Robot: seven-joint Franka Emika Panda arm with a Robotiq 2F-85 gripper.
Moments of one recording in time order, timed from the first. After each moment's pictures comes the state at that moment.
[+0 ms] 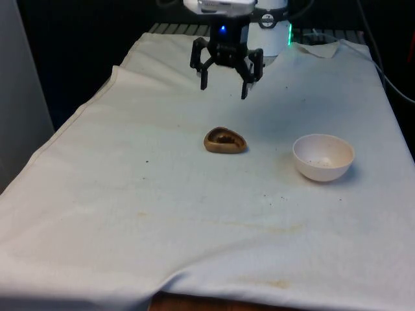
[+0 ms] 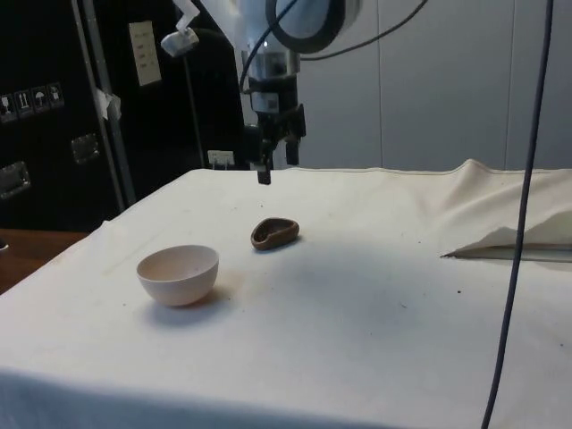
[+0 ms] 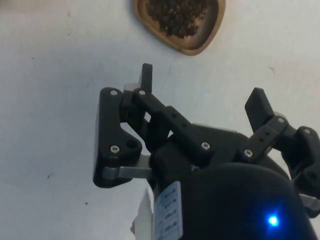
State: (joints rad) arm 0.00 0.19 -0.12 -2.30 -0.10 2.58 0.18
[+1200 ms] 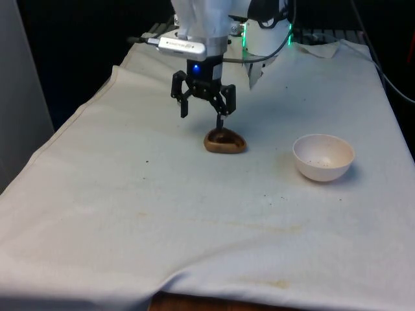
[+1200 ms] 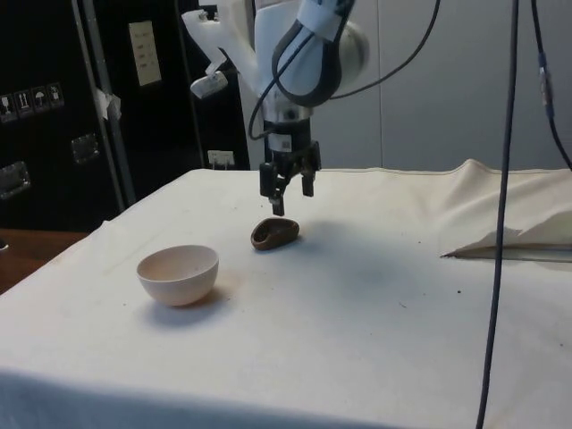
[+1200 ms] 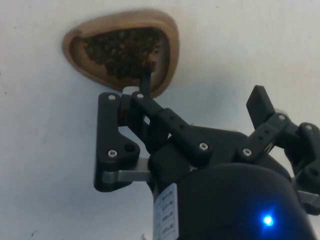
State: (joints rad) arm -0.01 0.39 -0.19 -2.27 0.00 2.73 0.13
